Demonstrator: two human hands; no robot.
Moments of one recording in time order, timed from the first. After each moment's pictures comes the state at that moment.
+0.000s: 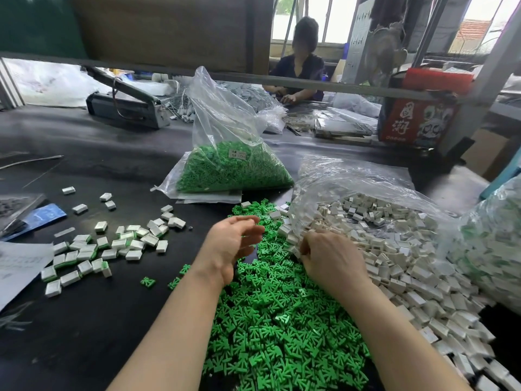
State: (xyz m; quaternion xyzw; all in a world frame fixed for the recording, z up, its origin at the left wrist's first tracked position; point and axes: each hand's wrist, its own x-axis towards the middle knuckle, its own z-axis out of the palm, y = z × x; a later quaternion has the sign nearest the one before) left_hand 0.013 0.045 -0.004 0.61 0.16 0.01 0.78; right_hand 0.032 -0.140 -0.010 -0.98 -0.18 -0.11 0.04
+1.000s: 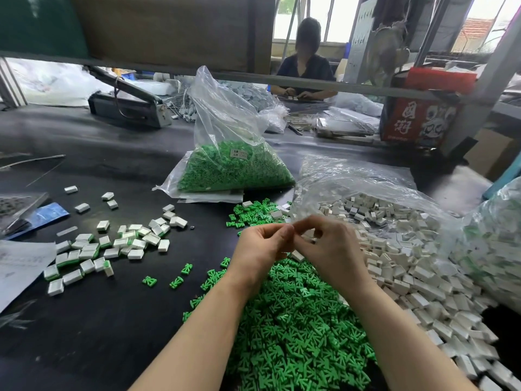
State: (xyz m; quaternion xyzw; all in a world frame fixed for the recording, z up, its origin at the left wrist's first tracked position) left_hand 0.009 0.008 -0.014 0.66 0.03 0.01 0.75; right_hand 0.025 -0.136 0.004 -0.89 -0.20 -0.19 0.37
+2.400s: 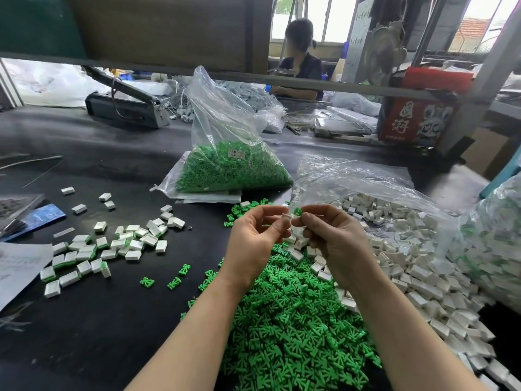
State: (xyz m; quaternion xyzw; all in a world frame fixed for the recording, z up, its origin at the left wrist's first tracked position) left_hand 0.011 0.012 -0.010 0.62 -0.07 0.13 0.77; right_hand 0.024 -0.141 0.018 -0.61 -0.10 0.05 0.79
